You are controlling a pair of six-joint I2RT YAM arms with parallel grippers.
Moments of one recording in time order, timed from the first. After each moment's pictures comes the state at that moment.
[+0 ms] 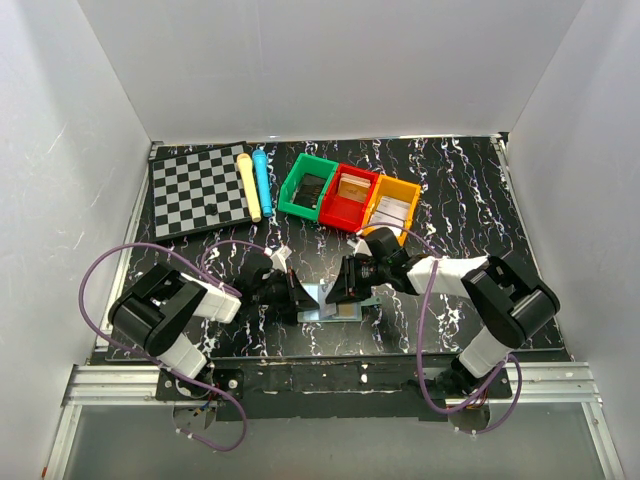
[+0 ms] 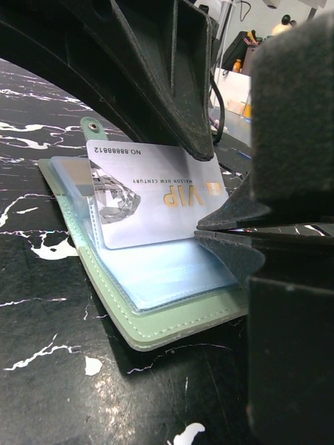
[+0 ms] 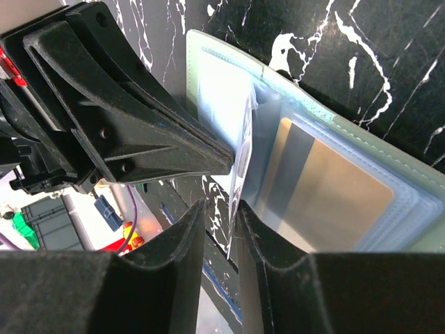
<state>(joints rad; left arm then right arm) -0.60 1.58 0.33 0.62 0.54 -0.93 0.70 1.61 0.66 0.14 -0.64 0.84</state>
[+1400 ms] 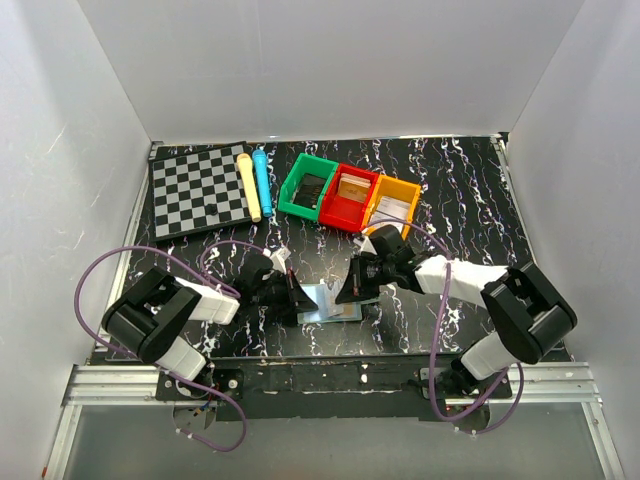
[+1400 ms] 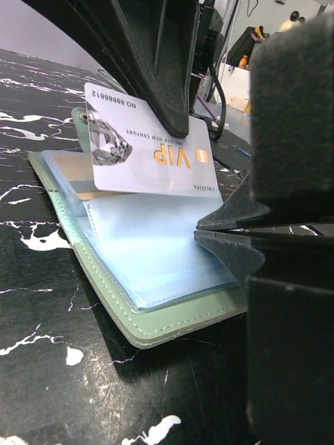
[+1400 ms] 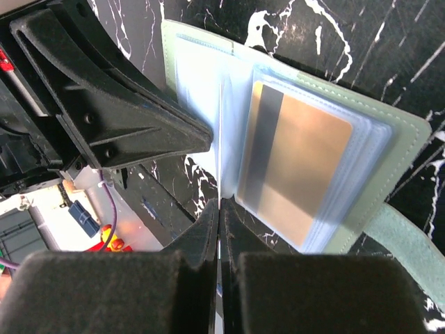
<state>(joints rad) -0.61 1.54 0.34 0.55 0.50 -0.93 0.69 1.52 0.69 -0.05 -0.56 0.76</state>
